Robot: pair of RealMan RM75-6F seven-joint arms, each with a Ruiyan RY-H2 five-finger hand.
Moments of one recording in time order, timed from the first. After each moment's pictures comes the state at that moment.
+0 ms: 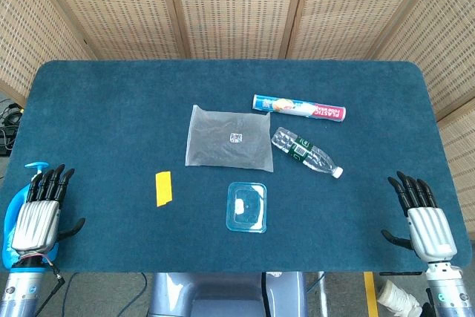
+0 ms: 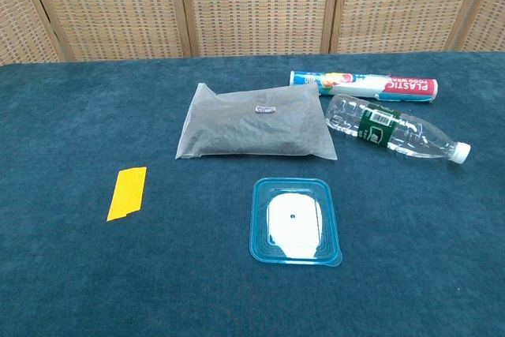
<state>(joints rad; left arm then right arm) -0.10 -1.25 -0.05 -1.84 1.43 1.49 0.40 0.10 -1.15 0.04 -1.63 -1.54 1.46 0.00</state>
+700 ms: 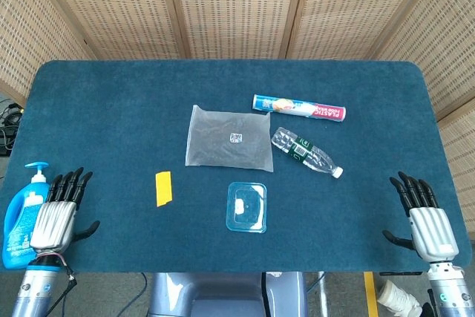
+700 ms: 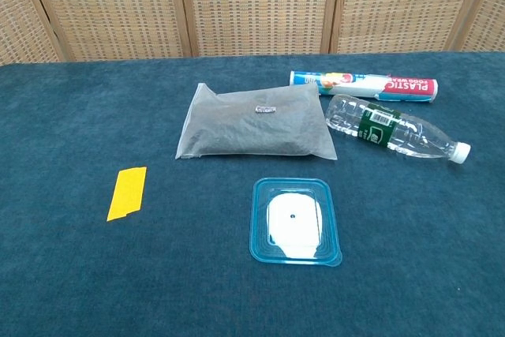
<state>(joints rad) -0.13 -1.31 -0.04 -1.84 1.42 1.44 0.43 0.10 -1.14 0.03 -1.64 -1.54 1.45 0.02</state>
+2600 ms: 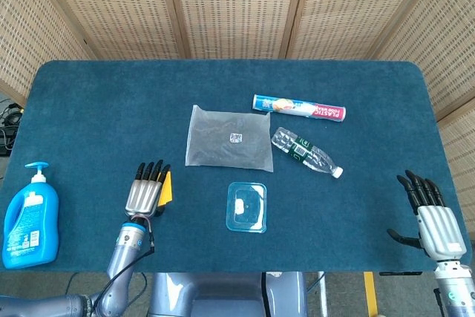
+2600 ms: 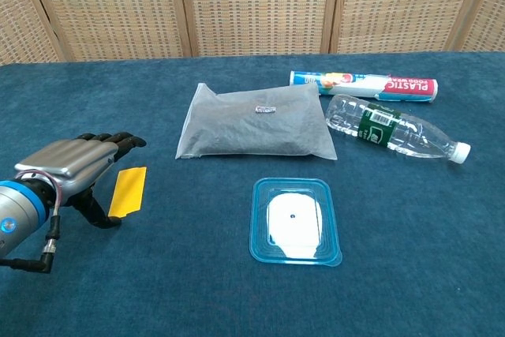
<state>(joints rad) -0.50 -1.80 -0.17 -1.51 0.96 1.22 0.87 0.10 -1.11 0.04 -1.63 -1.52 1.44 0.11</state>
